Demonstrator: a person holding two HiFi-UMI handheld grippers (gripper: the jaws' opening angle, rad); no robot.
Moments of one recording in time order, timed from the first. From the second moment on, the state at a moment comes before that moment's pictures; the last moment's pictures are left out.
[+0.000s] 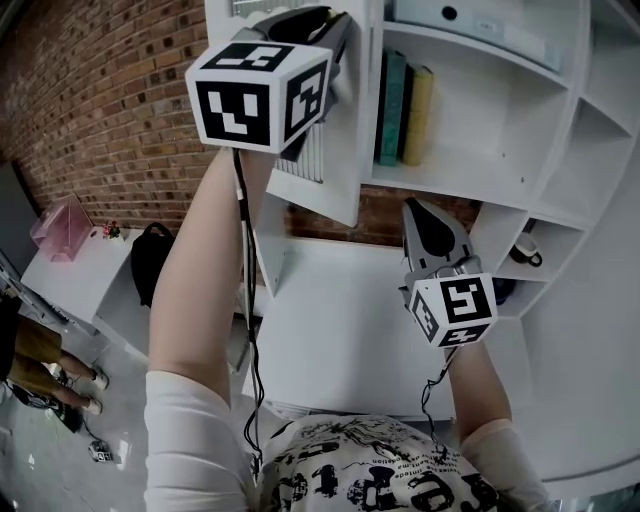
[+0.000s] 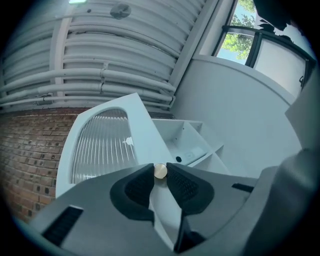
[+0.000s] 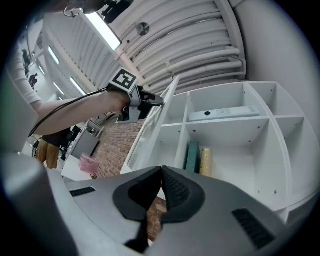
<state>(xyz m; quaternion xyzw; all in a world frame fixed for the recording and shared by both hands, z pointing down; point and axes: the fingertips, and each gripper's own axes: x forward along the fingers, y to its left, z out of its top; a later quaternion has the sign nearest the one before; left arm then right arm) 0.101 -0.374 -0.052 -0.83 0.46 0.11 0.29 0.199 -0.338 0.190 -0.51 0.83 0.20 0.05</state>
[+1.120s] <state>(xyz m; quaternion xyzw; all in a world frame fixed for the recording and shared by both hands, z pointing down) 0.150 -0.486 -0.054 -0.79 0.53 0.07 0.32 0.248 -0.413 0.199 -0.49 0.85 0.18 0.05</state>
